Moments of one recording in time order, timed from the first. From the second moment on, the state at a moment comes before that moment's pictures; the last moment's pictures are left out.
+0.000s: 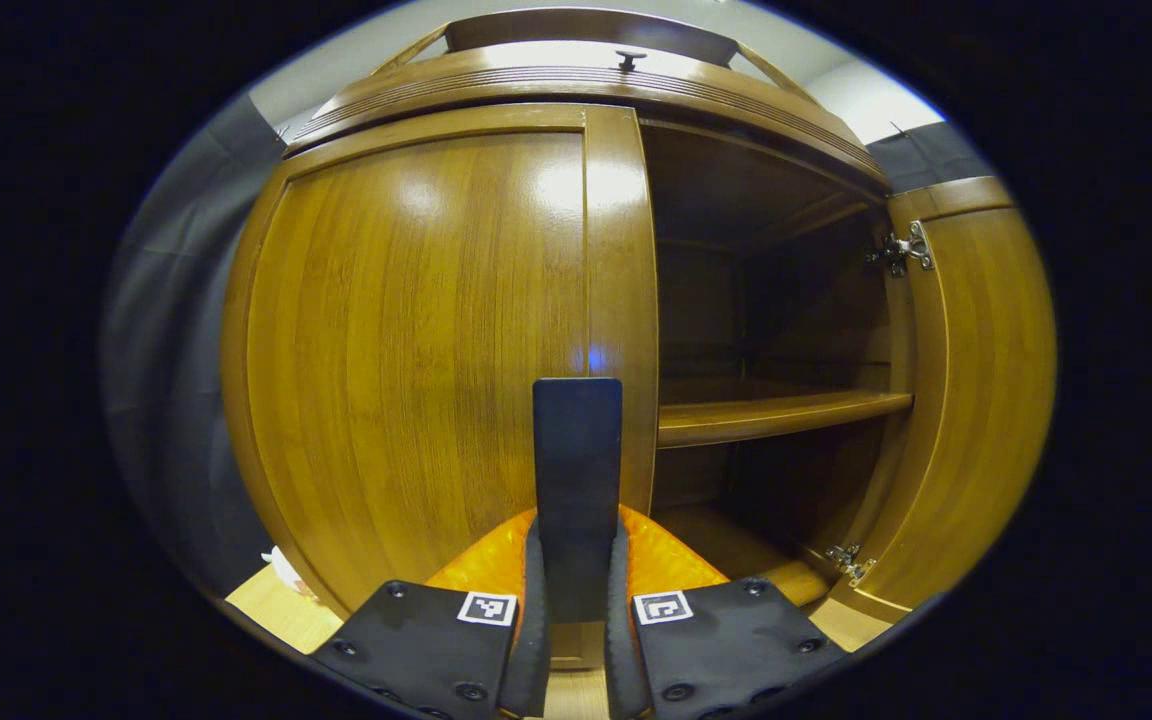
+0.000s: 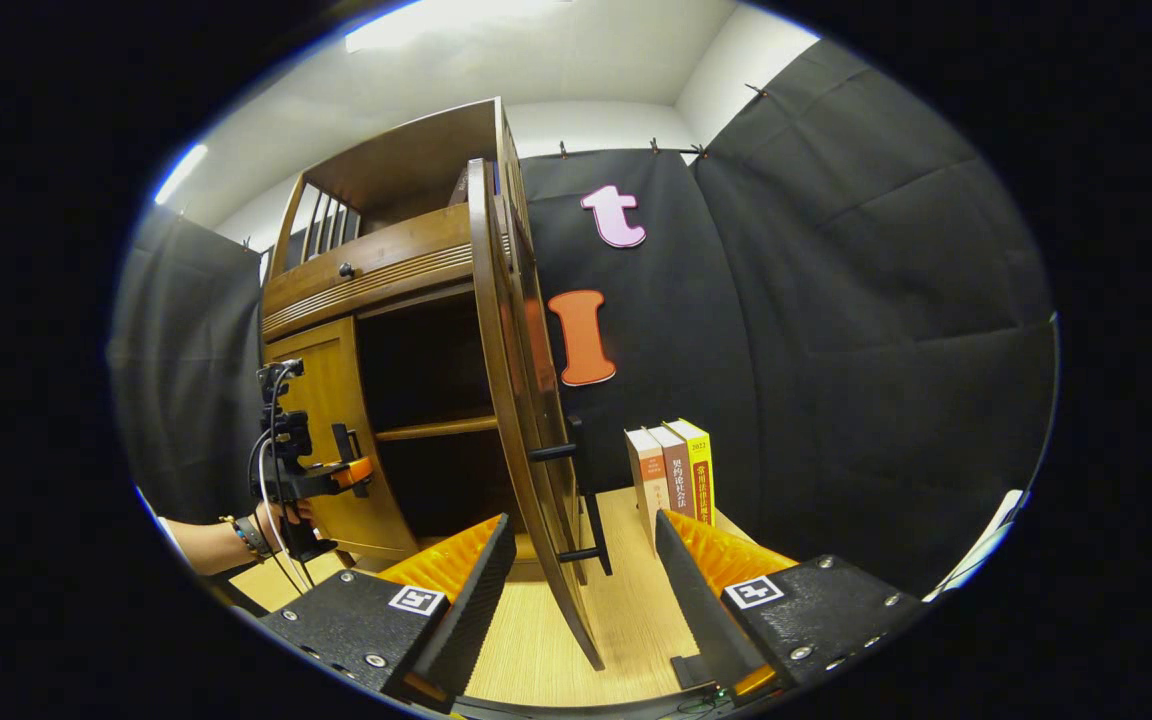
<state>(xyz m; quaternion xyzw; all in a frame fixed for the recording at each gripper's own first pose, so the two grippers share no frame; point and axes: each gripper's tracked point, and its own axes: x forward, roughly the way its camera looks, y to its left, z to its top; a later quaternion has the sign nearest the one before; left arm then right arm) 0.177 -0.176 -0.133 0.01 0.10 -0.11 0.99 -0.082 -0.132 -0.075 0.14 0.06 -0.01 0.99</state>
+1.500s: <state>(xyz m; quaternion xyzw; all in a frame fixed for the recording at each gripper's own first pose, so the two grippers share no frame) -0.008 0.038 -0.076 0.02 0.08 0.02 1.00 -0.069 -0.096 -0.054 0.08 0.04 0.02 1.00</state>
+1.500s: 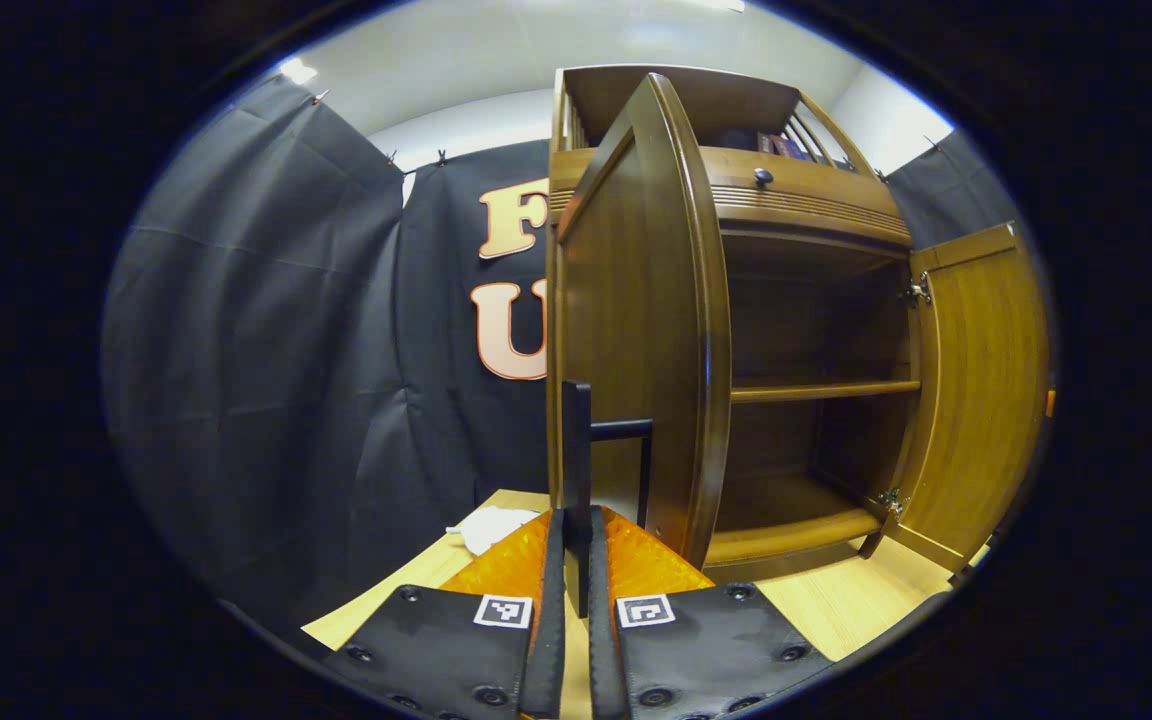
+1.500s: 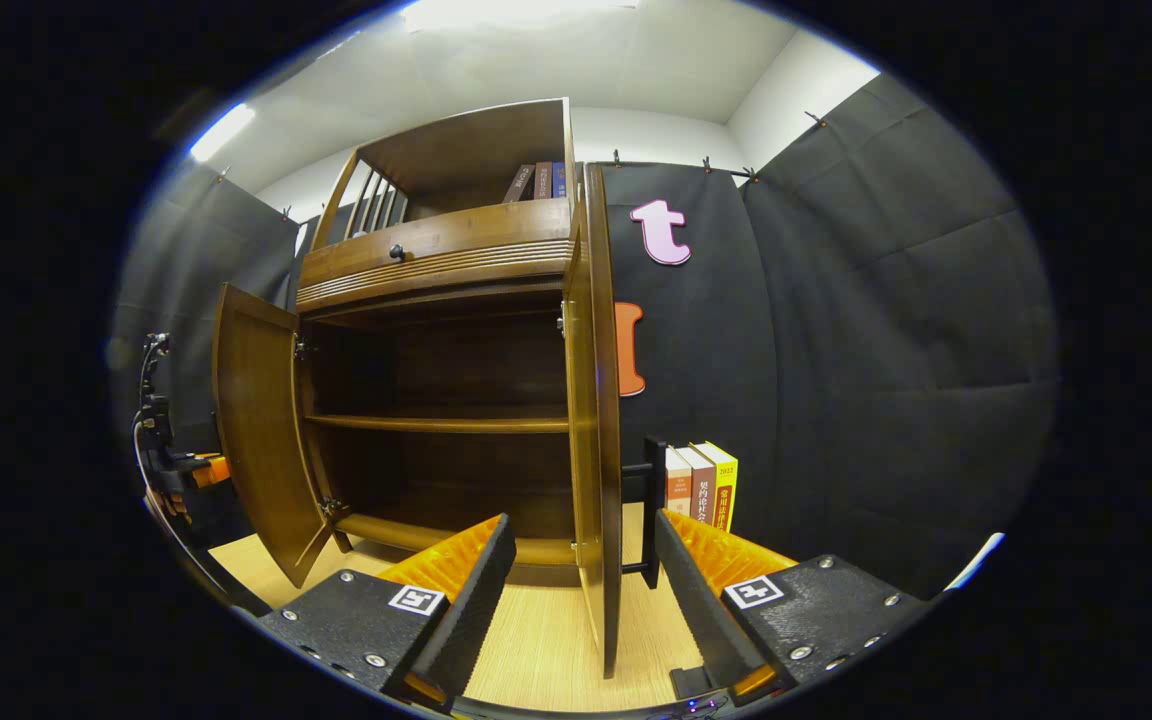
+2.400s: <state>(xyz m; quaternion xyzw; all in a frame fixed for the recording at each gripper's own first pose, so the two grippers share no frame) 0.006 0.146 -0.070 -0.02 0.10 -0.11 0.99 -0.073 -0.080 -0.046 0.08 0.06 0.03 0.99</state>
